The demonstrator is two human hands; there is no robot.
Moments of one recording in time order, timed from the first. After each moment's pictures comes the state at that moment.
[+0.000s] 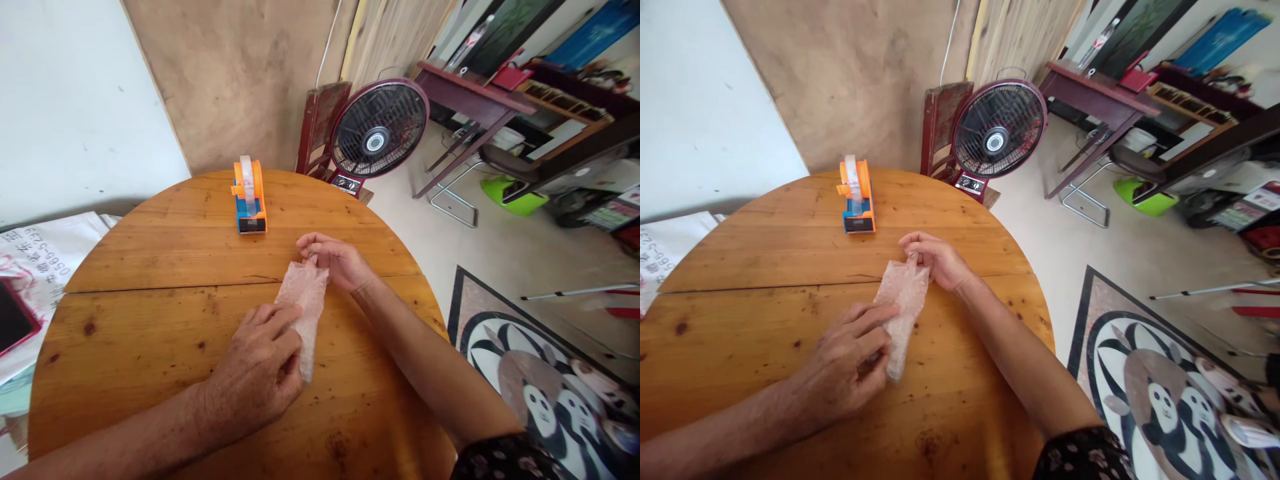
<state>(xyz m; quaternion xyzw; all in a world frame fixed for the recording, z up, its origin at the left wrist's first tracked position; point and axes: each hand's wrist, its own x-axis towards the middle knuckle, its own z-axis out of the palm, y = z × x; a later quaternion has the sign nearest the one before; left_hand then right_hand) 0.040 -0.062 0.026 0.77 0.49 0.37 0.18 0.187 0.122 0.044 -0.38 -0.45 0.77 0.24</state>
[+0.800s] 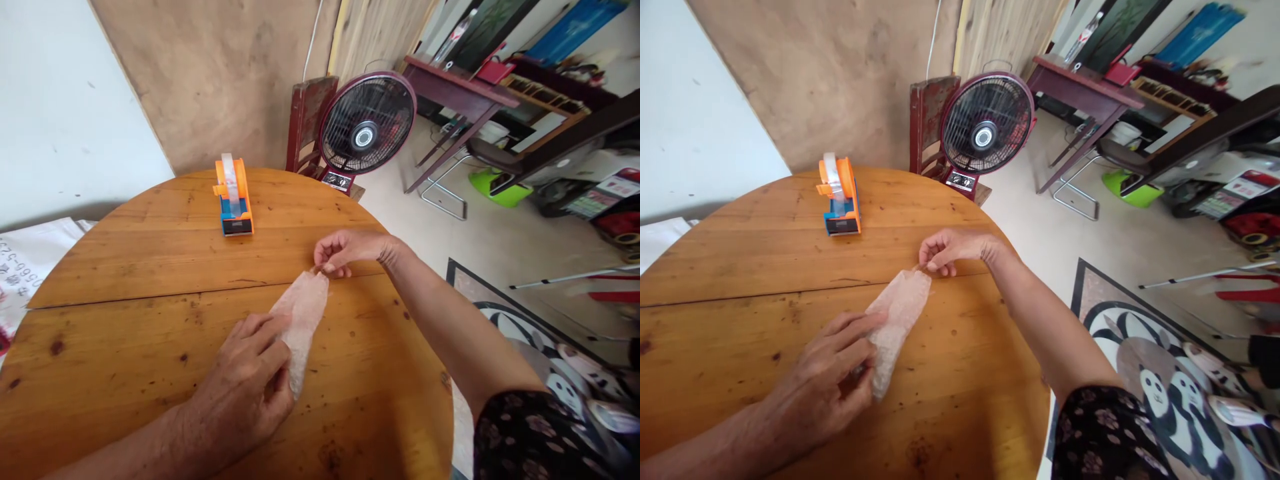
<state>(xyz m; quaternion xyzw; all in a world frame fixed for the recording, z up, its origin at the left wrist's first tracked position) 0.044 -0.066 0.029 0.75 0.49 0.40 0.19 0.246 0.198 0.057 -0.30 -0.68 0.65 -0.13</state>
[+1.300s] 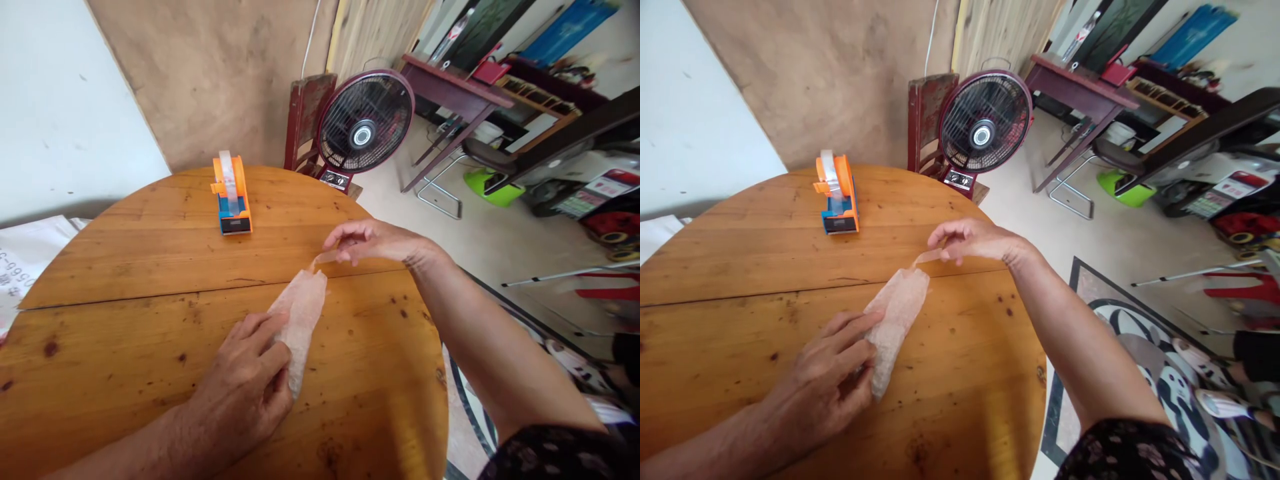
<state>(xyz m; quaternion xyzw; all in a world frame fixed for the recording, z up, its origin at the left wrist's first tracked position) 0.043 -0.066 0.029 0.76 0.49 0.38 0.19 0.262 0.180 0.088 -0.38 -0.72 0.58 0.03</state>
